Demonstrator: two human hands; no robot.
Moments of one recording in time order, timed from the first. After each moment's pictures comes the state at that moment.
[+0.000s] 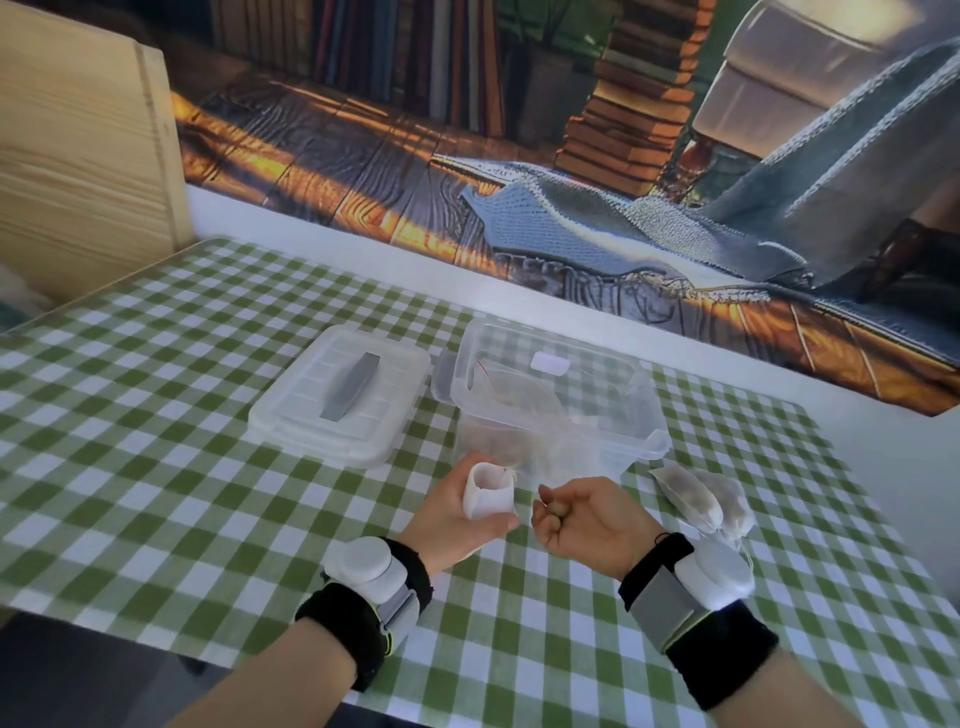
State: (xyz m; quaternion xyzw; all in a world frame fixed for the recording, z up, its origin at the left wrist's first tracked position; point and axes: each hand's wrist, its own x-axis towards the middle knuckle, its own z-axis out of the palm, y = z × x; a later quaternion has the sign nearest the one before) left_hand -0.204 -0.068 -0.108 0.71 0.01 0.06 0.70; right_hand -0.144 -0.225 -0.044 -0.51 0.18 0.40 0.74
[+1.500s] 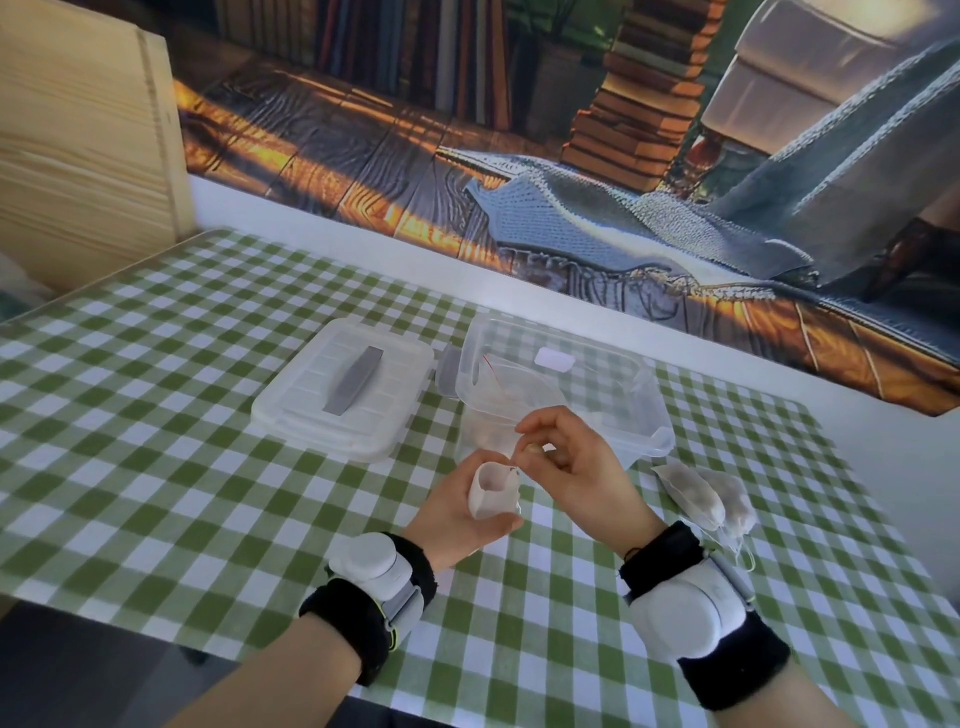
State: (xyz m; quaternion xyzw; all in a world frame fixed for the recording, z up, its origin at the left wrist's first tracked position) left_hand -0.208 -0.068 -0.105 0.75 -0.01 0.08 0.65; right_hand -0.171 -0.203 0.001 -0.81 -0.28 0.12 0.49
